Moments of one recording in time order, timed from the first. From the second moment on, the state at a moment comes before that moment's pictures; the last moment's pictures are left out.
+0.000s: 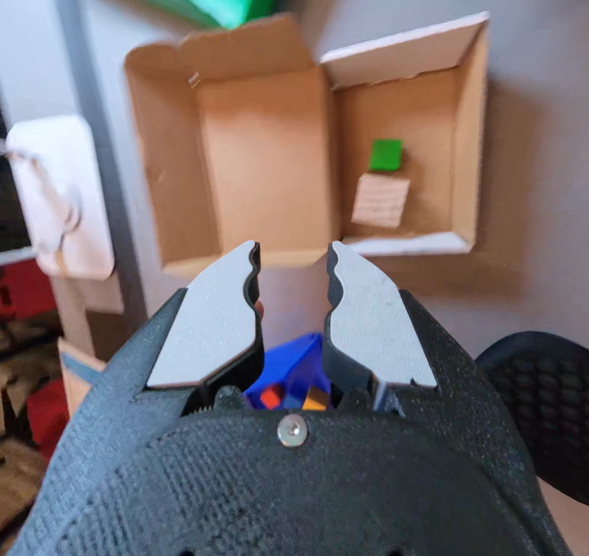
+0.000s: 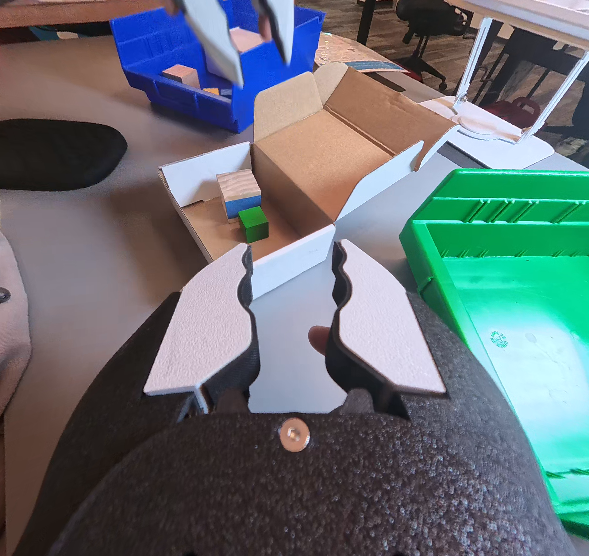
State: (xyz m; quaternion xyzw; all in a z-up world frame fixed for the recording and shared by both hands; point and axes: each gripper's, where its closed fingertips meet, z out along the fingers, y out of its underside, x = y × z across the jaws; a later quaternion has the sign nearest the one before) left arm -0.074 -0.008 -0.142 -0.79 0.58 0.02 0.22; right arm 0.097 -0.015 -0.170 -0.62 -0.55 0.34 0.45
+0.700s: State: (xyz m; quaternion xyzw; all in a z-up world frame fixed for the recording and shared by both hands) left arm -0.309 -0.034 -0.244 -0.98 0.19 0.02 0.09; right arm 0.091 -0.018 -0.179 -0.63 -0.56 0.33 0.43
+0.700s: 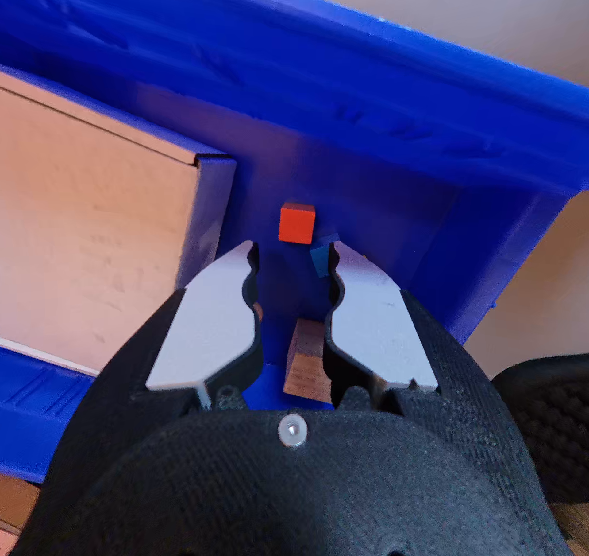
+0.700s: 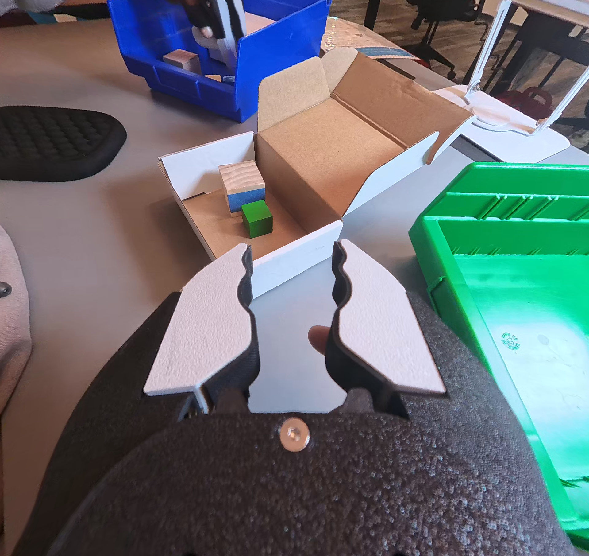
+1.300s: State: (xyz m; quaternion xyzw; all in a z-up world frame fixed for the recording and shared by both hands) left arm -0.188 0.007 -0.101 -0.88 0.38 0.08 0.27; right arm 0.092 -0.019 -0.178 -0.63 -0.56 0.33 0.43
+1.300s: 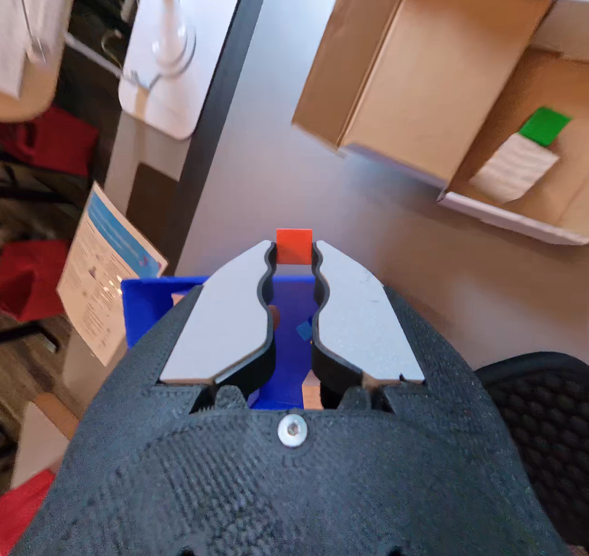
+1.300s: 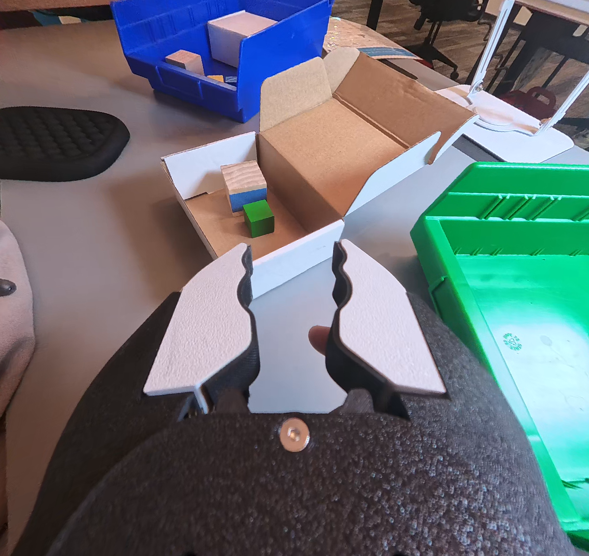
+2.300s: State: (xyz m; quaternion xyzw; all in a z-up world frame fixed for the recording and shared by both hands) left arm 0.040 -0.023 -0.246 -0.79 0.60 -0.04 0.13; right arm 0.095 -0.029 -0.185 -0.62 -0.59 0.33 0.41
